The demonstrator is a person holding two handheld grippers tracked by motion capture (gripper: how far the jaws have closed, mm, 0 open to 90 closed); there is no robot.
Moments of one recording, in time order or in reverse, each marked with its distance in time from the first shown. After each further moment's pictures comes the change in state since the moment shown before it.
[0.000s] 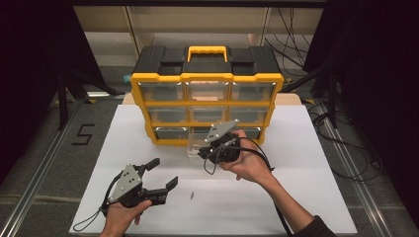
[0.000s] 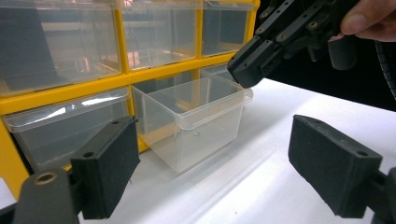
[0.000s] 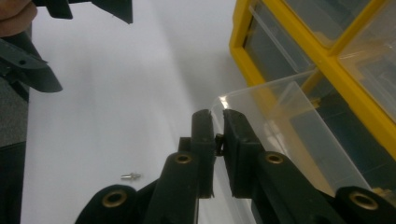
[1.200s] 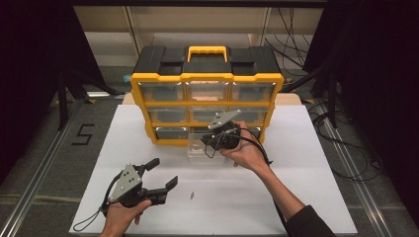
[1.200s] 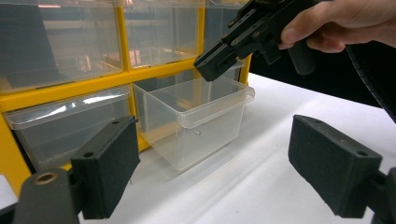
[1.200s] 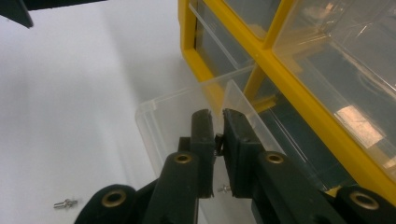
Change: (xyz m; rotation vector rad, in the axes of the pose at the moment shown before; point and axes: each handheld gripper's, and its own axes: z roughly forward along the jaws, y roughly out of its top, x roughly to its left) left arm 0.001 -0.001 0.000 0.001 0.002 0.000; right arm -0.040 -0.008 0.022 -0.034 -0.085 0.057
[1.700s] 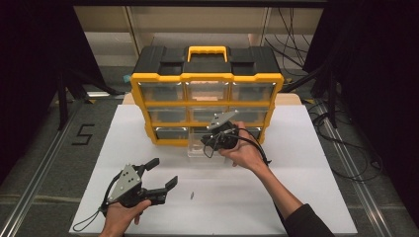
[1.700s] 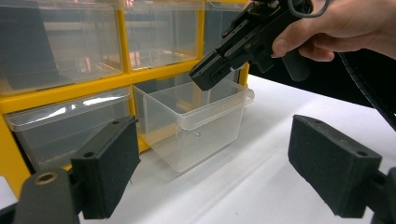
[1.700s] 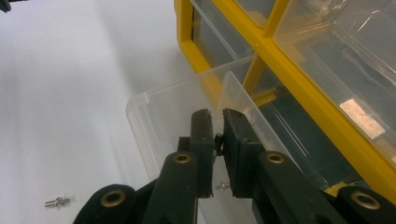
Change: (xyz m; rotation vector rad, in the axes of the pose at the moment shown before) left arm 0.000 0.001 0.000 -0.007 -0.006 -0.003; right arm -0.002 -0.003 0.008 0.023 -0.008 0.013
